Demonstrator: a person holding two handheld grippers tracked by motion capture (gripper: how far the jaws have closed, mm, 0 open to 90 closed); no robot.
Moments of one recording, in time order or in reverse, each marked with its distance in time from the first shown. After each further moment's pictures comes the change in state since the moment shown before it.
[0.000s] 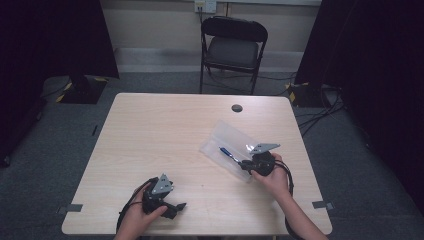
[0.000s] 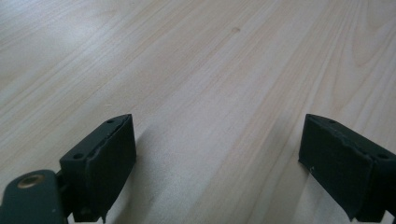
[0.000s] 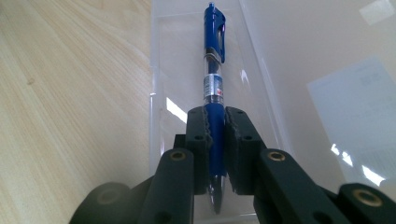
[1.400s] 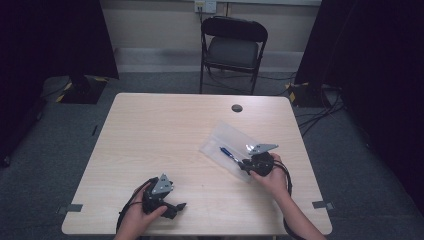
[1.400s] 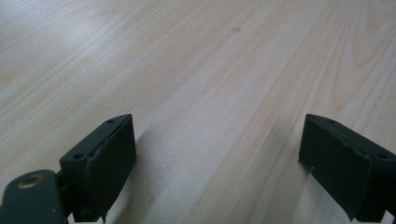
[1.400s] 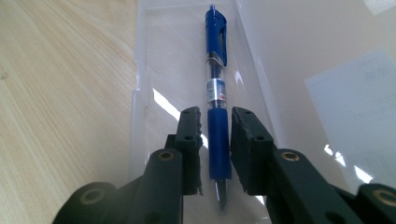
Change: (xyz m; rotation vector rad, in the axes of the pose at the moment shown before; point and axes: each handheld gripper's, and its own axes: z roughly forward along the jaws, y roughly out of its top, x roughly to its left) left arm 0.000 0.000 0.000 0.000 0.001 0.000; right arm -0.004 -0.004 0.010 -0.004 -0.013 -0.017
